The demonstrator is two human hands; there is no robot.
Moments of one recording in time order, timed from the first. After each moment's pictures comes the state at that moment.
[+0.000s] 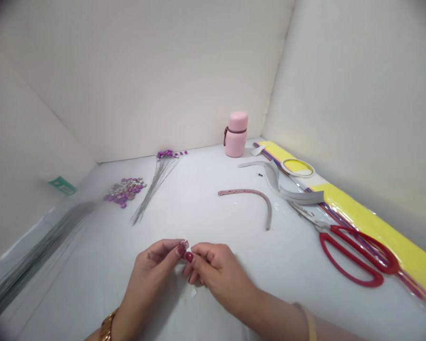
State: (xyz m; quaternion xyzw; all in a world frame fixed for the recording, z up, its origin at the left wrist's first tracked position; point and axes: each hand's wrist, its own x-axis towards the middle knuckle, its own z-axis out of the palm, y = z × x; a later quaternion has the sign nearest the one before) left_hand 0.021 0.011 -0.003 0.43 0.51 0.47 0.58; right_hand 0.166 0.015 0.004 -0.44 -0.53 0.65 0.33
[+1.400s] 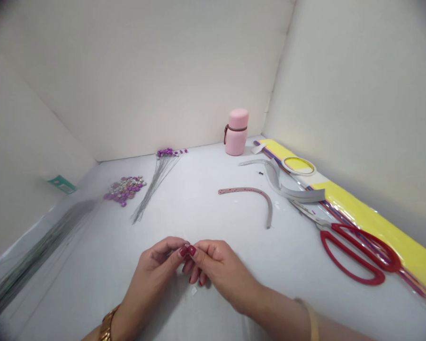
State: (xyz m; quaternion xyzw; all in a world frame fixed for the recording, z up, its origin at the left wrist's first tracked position) left_hand 0.023 0.013 -0.001 0.47 0.42 0.46 0.62; right_hand 0.168 0.019 -0.003 -0.41 -0.49 0.69 0.32
